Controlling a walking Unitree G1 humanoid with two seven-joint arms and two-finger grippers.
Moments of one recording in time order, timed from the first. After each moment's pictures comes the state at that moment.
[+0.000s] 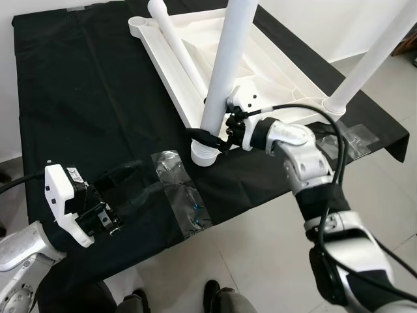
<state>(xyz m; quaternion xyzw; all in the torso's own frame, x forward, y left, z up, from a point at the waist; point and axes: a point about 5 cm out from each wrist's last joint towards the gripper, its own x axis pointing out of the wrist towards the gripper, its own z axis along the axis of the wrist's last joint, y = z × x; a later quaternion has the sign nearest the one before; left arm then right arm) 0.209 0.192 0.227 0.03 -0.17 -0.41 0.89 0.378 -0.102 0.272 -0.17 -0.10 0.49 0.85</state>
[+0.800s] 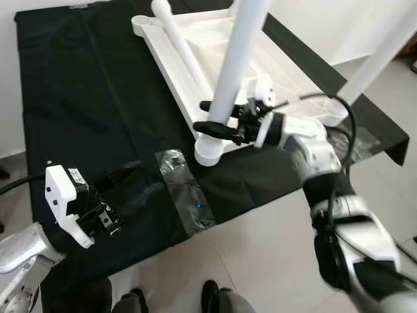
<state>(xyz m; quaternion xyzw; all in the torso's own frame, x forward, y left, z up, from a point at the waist) 0.208 0.191 0.228 0.04 -0.17 -0.41 0.90 0.366 -0.118 0.256 -0.09 -0.14 0.52 0.84</state>
